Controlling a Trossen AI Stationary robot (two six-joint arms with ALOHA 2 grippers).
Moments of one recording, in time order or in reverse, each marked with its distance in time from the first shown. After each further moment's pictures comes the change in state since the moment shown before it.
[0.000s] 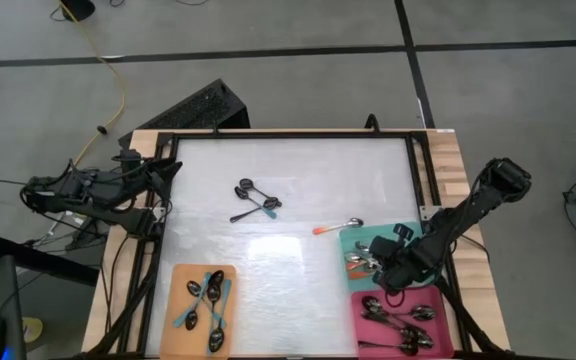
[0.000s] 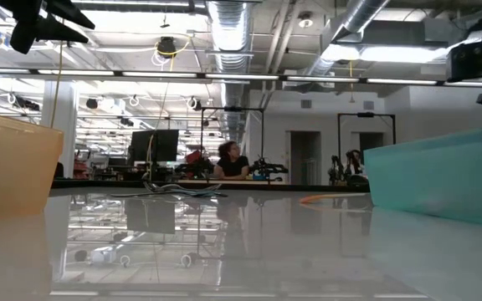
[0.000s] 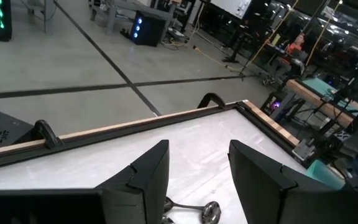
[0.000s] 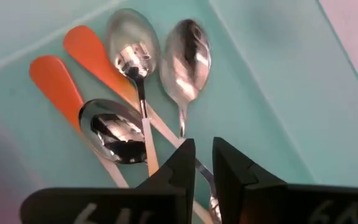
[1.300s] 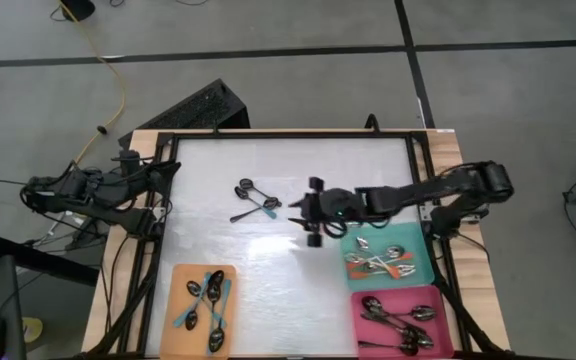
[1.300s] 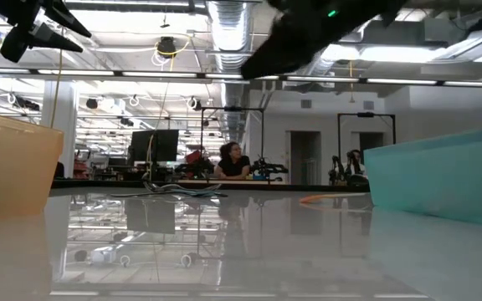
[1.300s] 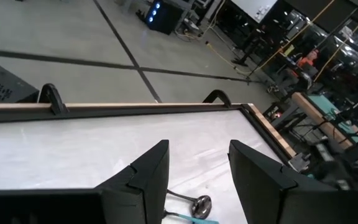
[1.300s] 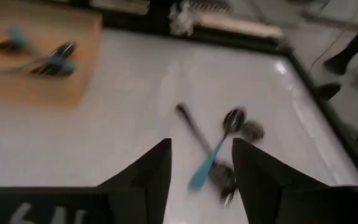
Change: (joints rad) left arm 0.000 0.000 0.000 -0.105 -0.015 -0.254; right arm -0.627 0.174 0.262 0.995 -0.173 -1.256
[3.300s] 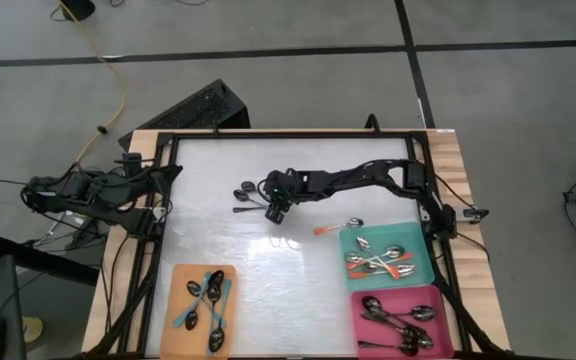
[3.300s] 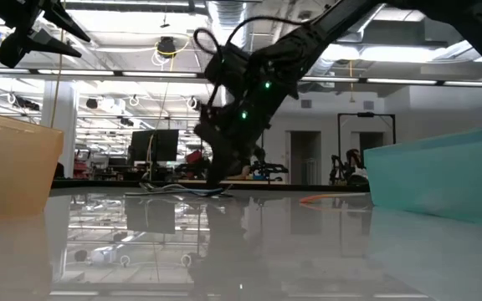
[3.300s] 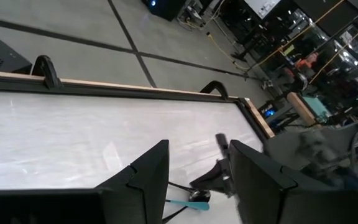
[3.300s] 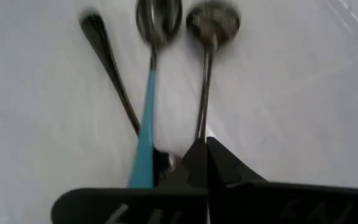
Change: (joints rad) left arm 0.000 0.000 -0.013 -0.030 0.042 -0.135; right arm -0.243 0.606 0.493 -0.312 -0.096 0.321
